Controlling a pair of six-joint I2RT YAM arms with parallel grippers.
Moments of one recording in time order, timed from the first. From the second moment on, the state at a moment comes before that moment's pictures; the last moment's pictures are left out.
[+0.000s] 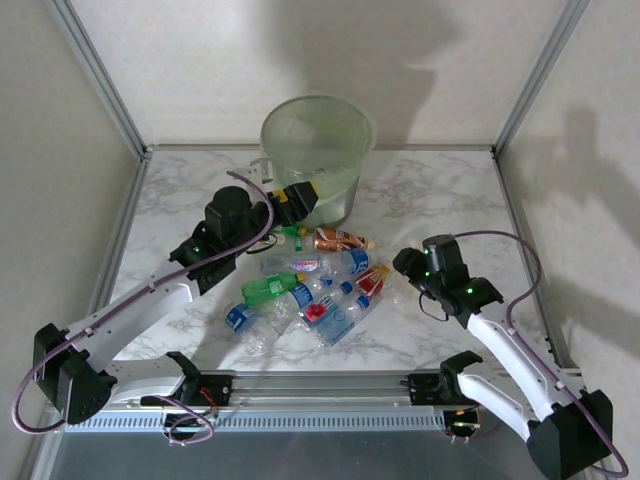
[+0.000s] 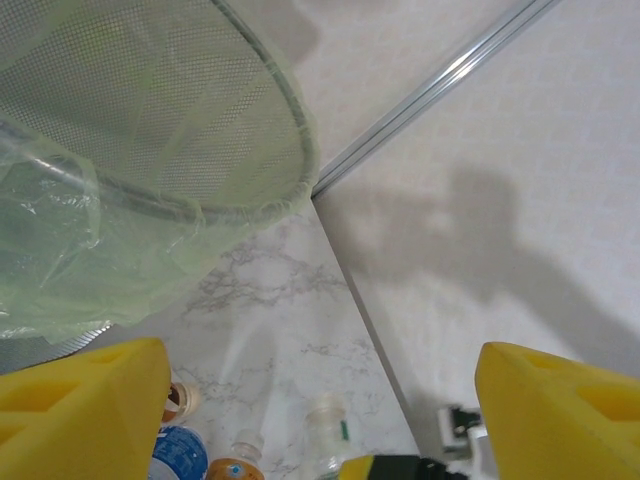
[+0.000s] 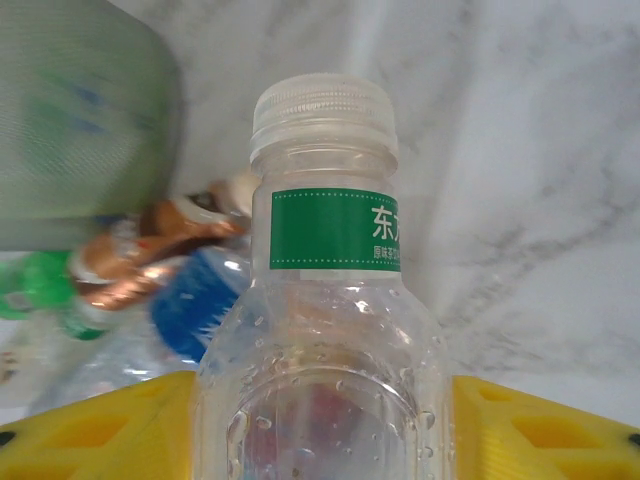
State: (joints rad) left arm -0.65 1.19 1.03 0.04 0.02 -0.79; right arm 0.43 0.86 0.66 -0.56 0.05 0.95
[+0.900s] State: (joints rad) left arm -0.73 1.27 1.02 0.28 0.44 -0.85; right arm 0.43 0.88 0.94 0.01 -0.34 0.92
